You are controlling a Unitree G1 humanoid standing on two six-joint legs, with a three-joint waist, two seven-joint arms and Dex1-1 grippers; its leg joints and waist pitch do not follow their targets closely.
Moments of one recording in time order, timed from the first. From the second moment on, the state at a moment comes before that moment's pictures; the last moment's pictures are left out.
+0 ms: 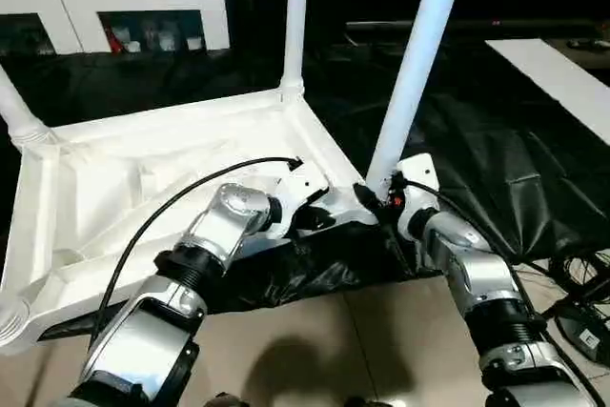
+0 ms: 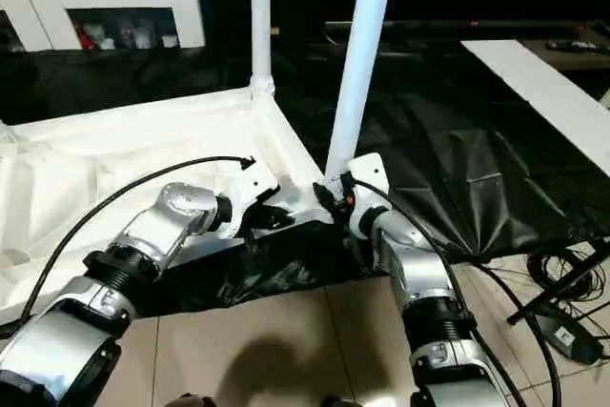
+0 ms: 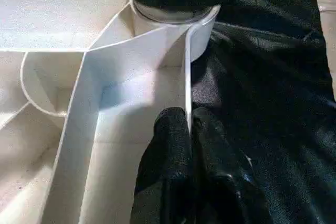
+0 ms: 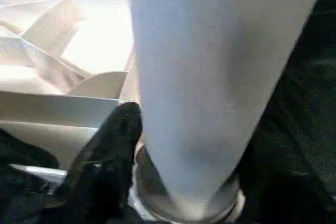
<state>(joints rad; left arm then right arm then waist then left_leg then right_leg) -0.75 0.17 -0.31 0.78 0.08 0.22 -0.93 -0.48 -0.14 0.01 0.55 0.09 0.18 0.51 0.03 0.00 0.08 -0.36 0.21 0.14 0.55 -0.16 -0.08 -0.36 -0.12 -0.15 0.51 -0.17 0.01</state>
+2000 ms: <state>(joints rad) -0.71 0.21 -0.28 0.70 0.11 0.19 -0.98 -0.47 -0.17 0.01 0.61 0.10 0.08 0.63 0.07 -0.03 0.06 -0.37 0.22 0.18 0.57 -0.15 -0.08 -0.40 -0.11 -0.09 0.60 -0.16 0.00</state>
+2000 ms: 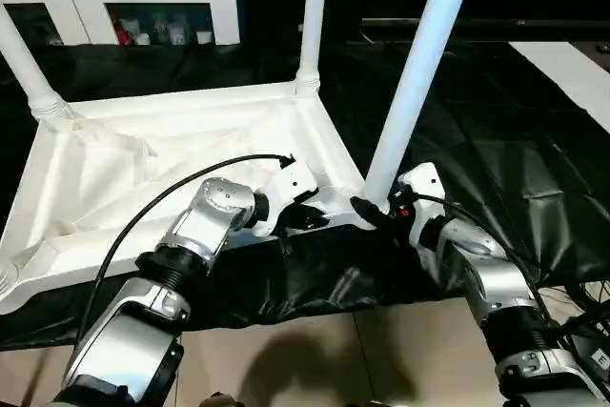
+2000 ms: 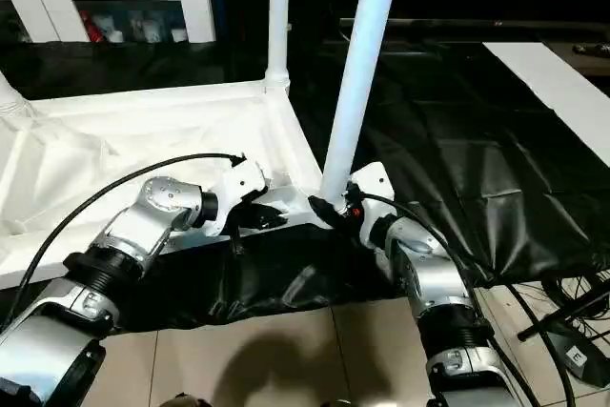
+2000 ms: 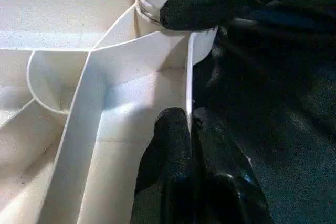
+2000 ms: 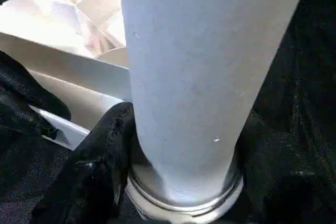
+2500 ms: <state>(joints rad) -0.69 0.22 -0.30 0.68 0.11 0.13 -1.06 -0.44 -0.21 0.06 0.56 0.05 0.03 0.73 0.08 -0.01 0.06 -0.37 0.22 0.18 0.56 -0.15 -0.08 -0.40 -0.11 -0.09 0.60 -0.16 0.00</state>
